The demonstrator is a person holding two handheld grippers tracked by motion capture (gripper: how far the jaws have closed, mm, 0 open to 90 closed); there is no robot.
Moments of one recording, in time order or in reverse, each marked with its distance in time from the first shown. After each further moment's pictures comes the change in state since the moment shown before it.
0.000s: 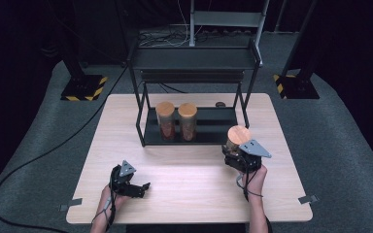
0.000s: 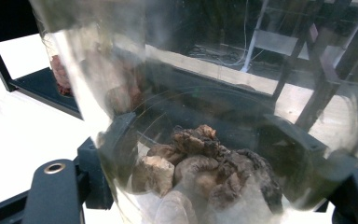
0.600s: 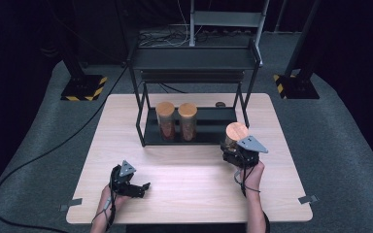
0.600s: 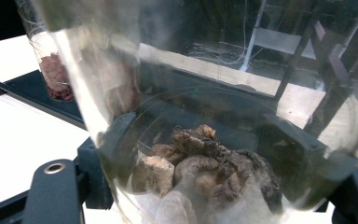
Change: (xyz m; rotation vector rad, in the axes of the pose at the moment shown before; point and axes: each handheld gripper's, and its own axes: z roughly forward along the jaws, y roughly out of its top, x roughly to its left) left arm 0.000 0.000 0.000 -0.001 0.000 0.001; right arm -0.002 0.002 0.016 0.007 -0.004 0.007
